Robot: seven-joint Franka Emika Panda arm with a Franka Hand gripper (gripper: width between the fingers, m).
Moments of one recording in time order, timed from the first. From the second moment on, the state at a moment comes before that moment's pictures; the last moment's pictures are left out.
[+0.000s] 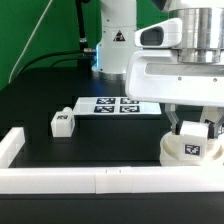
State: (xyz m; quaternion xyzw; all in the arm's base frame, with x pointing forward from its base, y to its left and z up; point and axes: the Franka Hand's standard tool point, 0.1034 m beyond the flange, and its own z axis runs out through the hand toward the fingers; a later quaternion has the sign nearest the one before) arm 0.651 0.079 0.071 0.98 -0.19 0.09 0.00
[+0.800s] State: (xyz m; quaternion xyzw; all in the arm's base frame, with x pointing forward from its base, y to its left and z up) arm 0.650 0.081 0.087 0.98 -0.17 0.10 -0.01
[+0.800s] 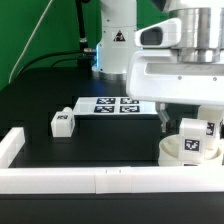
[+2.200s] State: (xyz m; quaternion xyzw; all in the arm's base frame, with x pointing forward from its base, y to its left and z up) arm 0.636 -0.001 0.129 0.99 -0.09 0.09 -0.01
